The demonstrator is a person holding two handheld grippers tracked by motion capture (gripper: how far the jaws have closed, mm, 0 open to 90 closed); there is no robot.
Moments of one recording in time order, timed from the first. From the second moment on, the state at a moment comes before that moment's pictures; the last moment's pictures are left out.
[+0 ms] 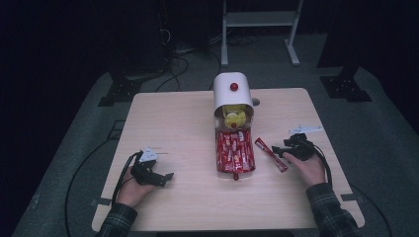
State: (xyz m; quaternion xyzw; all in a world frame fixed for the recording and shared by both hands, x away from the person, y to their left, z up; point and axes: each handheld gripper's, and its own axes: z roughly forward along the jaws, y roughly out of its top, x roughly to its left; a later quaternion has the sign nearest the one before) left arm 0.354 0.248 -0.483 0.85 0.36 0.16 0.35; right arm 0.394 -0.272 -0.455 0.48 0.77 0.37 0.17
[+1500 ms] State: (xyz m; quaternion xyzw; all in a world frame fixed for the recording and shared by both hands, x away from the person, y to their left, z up) left arm 0.354 0.248 -0.483 0.85 0.36 0.16 0.35; right arm 0.403 -0.325 -0.474 0.55 0.76 0.30 0.19
